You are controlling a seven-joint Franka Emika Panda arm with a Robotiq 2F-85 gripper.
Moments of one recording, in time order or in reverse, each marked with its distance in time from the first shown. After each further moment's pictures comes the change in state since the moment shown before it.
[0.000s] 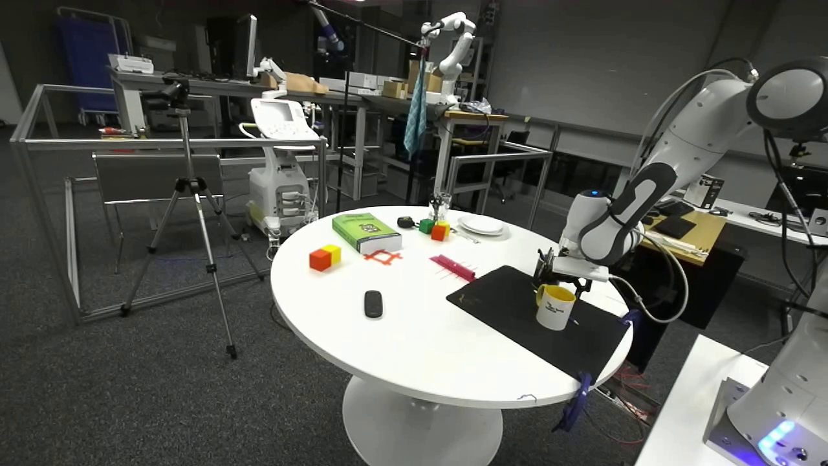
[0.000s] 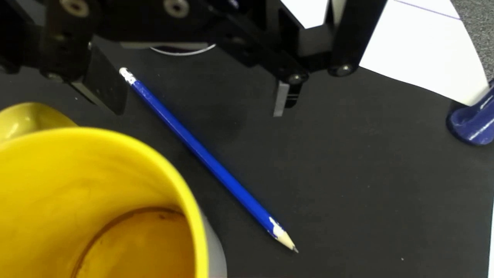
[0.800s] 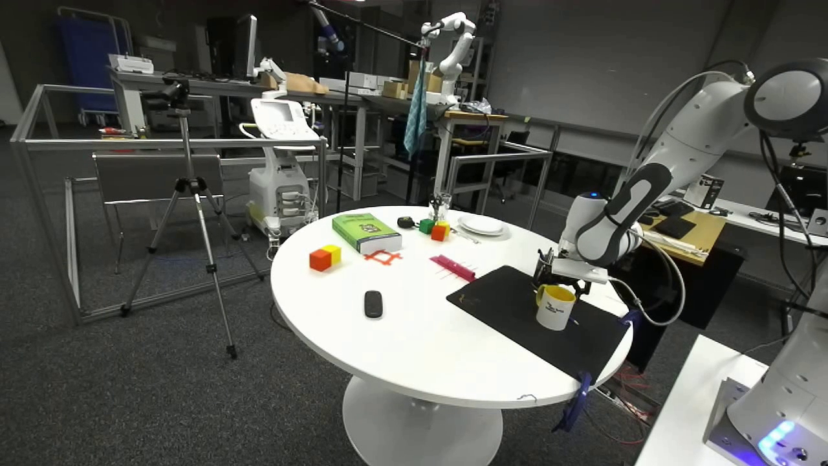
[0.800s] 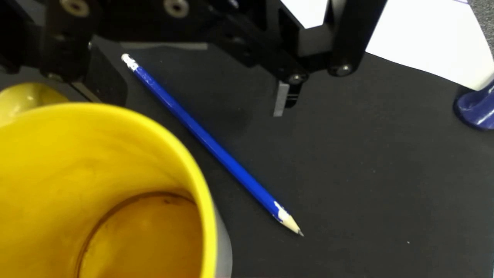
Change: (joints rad) arm 0.003 0.010 0.014 0.000 0.072 0.004 -0.054
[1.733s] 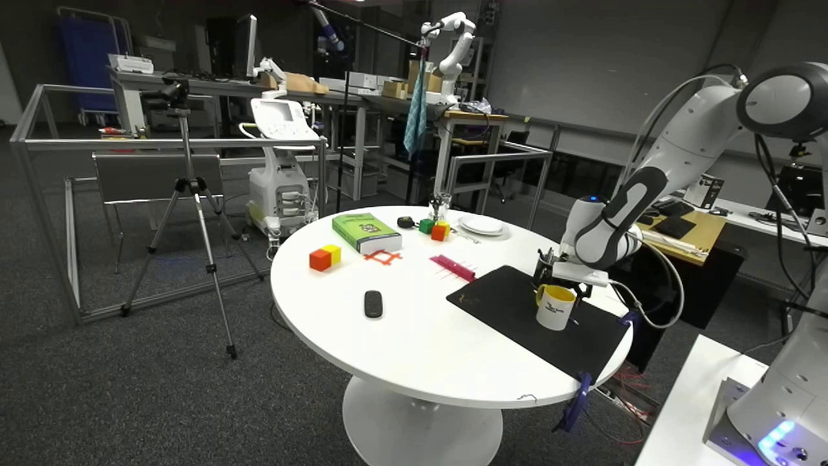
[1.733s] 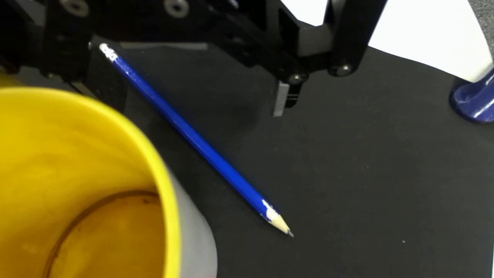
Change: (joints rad) arm 0.000 0.029 -0.007 0.006 0.022 0.003 -0.012
